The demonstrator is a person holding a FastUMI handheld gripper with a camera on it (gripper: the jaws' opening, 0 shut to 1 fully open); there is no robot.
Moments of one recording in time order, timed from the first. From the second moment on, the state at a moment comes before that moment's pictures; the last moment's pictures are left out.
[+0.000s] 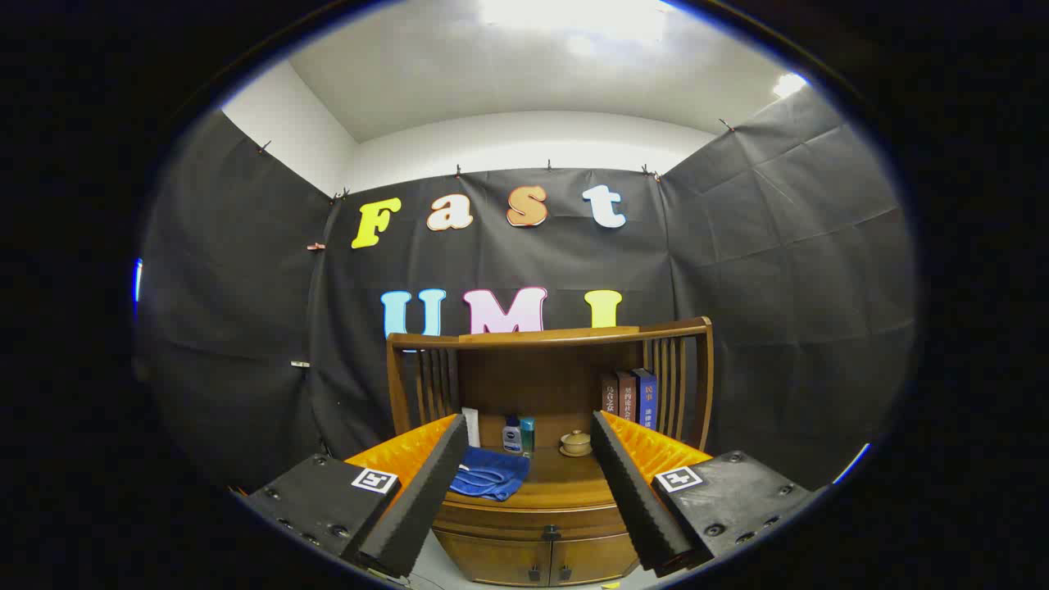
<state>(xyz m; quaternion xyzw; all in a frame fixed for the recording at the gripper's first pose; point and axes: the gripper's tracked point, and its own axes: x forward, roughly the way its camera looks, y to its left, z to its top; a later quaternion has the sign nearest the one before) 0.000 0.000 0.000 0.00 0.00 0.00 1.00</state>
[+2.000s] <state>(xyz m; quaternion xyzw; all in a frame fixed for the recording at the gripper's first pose) 0.076 -0.020 -0.176 0.00 0.07 -0.01 1.00</state>
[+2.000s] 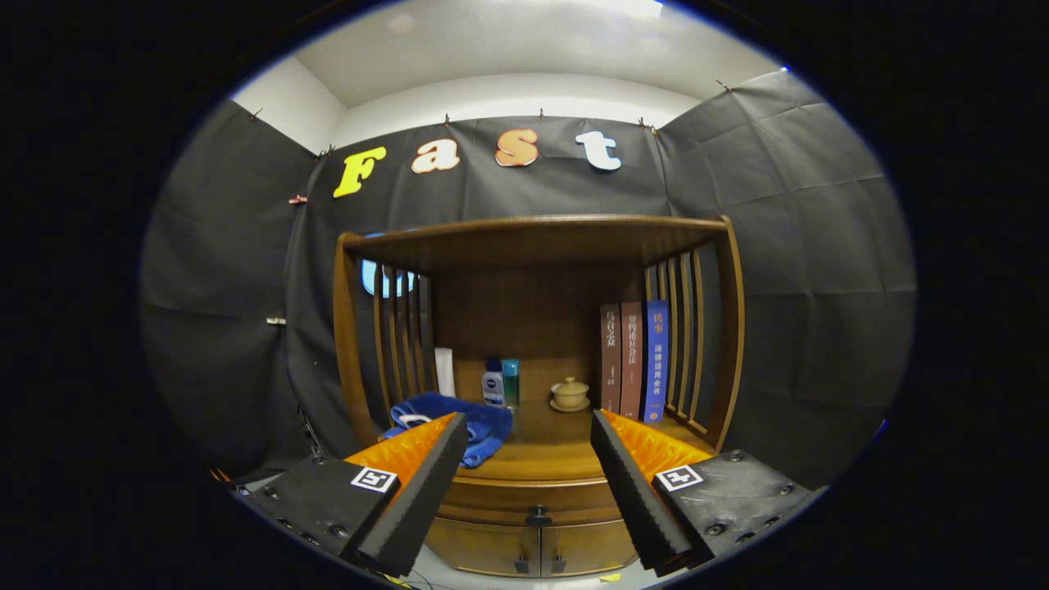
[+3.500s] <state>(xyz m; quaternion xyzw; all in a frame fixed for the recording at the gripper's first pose) 0.109 -0.040 -0.444 0.02 0.33 -0.04 0.94</state>
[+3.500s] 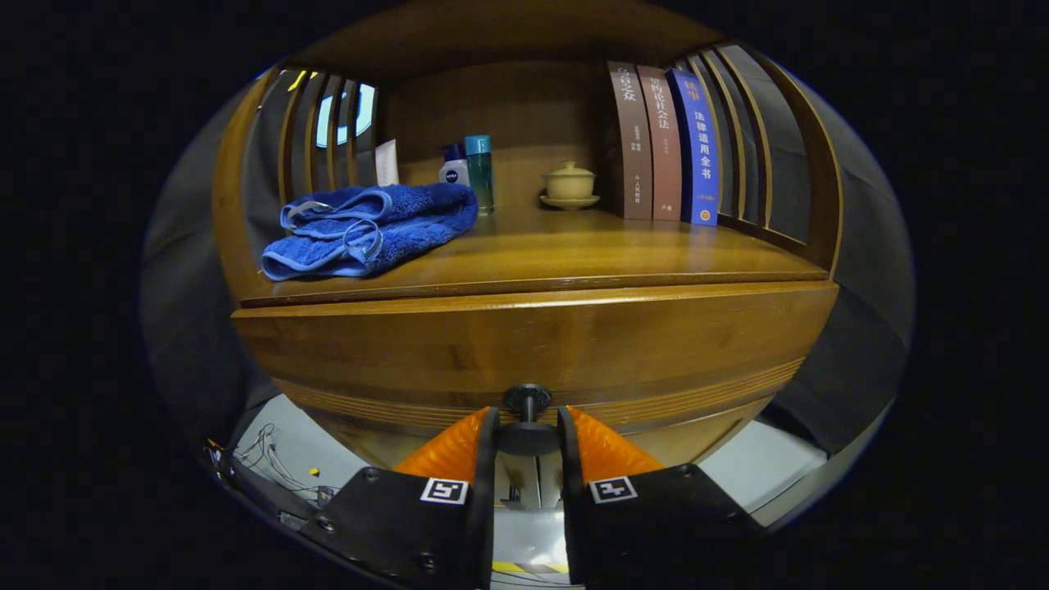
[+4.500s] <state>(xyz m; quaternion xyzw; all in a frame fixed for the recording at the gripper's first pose) -0.046 -0.032 -0.421 0.05 0.37 -0.05 0.93</state>
